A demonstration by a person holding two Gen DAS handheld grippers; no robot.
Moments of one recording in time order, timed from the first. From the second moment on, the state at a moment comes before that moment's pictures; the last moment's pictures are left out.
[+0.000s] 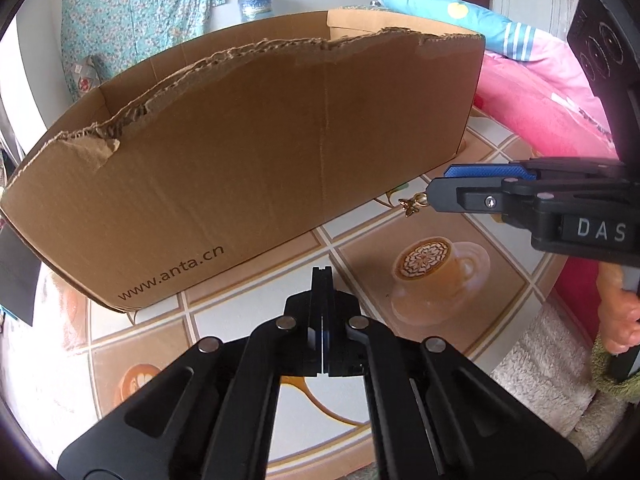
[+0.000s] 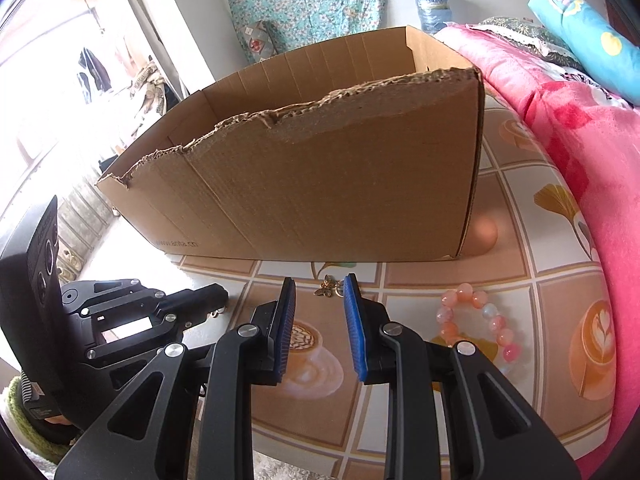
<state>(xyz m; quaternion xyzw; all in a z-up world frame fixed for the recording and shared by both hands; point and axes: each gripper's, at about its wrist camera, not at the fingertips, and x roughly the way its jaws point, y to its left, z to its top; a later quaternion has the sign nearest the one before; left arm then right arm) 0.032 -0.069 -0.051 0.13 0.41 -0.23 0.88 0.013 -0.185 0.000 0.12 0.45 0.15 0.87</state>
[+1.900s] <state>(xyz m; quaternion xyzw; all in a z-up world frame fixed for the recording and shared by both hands) 0.038 -0.068 -0.045 0.09 0.42 -0.21 0.88 0.019 -0.155 -0.008 0.11 0.46 0.22 0.86</state>
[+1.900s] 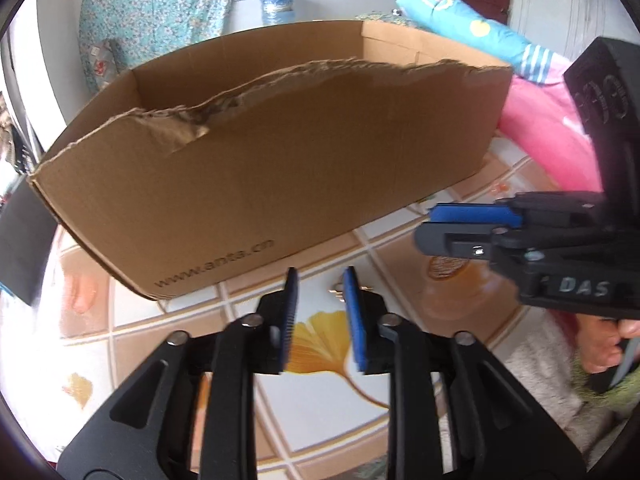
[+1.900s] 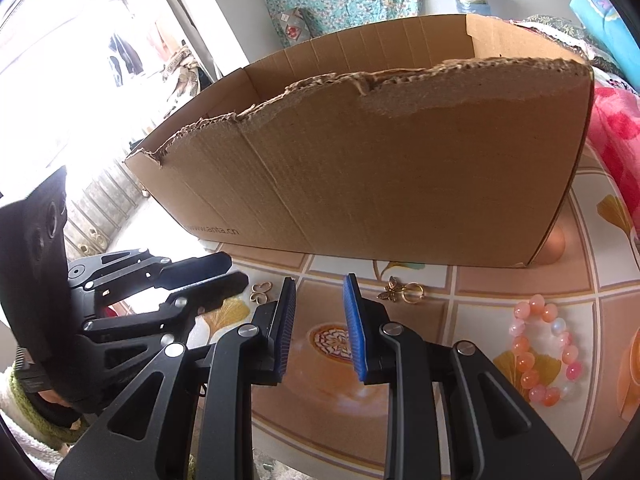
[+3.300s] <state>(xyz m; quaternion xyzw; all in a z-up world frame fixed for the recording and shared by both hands) 0.028 -0.040 -0.041 0.09 0.43 -0.20 0.88 0.008 -0.139 -0.003 0.10 0.45 0.24 0.85</state>
